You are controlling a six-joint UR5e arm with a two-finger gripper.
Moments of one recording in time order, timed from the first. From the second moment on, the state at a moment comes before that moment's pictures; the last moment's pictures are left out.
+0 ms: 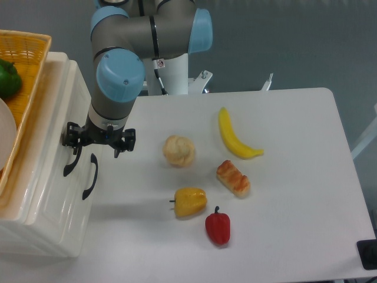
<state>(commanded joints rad) 2.19 -1.80 -1.60 -1.34 1.21 0.09</state>
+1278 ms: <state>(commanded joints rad) 2.20 -1.82 -1.59 -1.34 1.26 0.10</state>
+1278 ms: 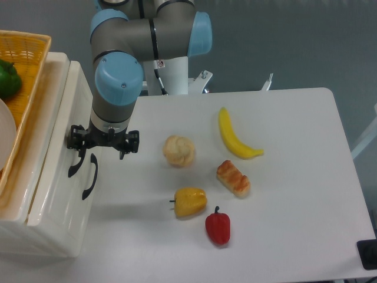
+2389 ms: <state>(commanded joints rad) 2.29 -1.81 -1.58 -1.34 1.27 0.17</state>
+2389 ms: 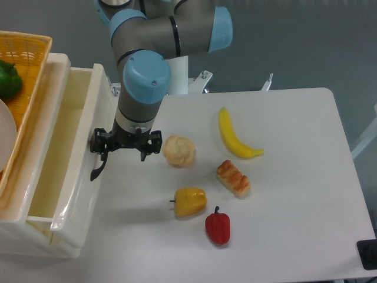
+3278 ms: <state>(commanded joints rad) 2.34 -1.81 -1.57 -1.34 1.34 0.31</state>
